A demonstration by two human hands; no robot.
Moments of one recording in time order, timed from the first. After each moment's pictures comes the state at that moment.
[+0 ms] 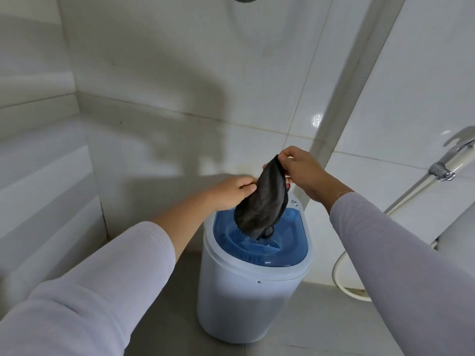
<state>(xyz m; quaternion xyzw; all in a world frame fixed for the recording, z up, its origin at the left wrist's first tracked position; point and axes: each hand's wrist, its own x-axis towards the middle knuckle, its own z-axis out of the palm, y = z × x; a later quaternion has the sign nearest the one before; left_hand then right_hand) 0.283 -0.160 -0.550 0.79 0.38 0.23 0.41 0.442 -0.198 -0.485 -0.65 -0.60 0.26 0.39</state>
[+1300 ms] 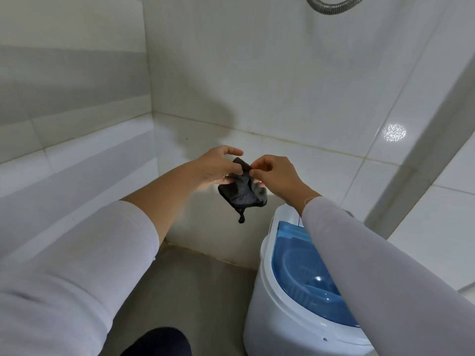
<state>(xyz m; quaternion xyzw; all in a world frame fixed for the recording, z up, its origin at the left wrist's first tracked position) 0.144 -0.083 -0.494 0.57 0.50 0.37 0.54 0.304 -0.090 -0.502 -0.56 -0.69 0.27 0.37</state>
